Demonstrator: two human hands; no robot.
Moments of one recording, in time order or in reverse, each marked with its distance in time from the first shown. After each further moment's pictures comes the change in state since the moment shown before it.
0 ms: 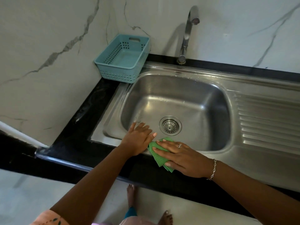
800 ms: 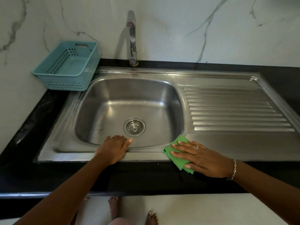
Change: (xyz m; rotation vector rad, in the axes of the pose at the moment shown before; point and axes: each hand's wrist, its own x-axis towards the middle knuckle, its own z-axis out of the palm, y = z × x) left_hand 0.022 0.044 0.024 -0.033 -0.078 -0.003; right_hand -0.158 0.053 0.005 0.021 -0.044 0.265
